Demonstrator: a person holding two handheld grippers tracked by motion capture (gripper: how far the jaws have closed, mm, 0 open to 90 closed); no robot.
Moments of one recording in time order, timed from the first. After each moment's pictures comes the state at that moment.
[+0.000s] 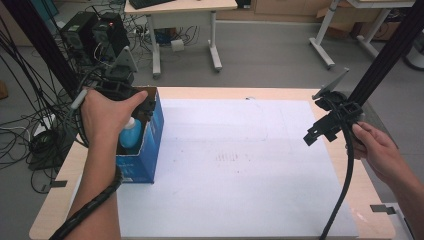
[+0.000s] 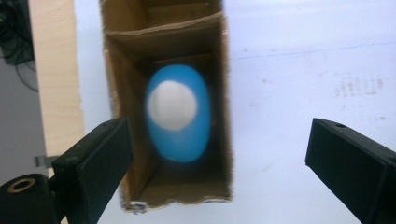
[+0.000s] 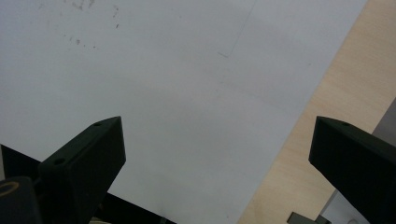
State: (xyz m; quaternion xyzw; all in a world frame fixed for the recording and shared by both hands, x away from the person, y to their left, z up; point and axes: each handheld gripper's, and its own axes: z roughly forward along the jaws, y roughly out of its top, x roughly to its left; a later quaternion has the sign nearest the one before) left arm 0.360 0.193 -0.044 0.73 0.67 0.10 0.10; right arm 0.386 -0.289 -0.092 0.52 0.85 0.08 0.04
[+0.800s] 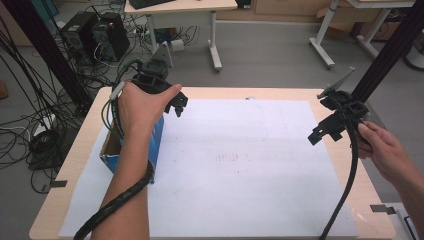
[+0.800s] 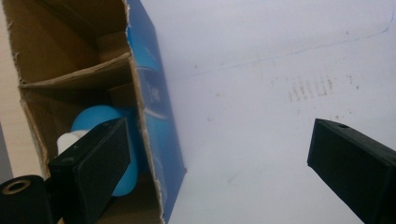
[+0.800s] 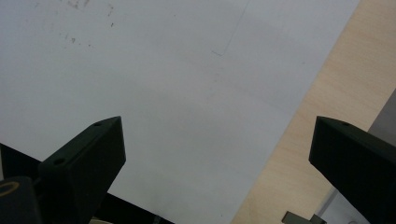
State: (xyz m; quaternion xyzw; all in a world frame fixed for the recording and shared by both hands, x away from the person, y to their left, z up) left arm 0.380 0.138 -0.045 0.77 0.63 0.10 0.10; right arm 0.388 -0.301 -0.092 0.52 0.85 0.08 0.04
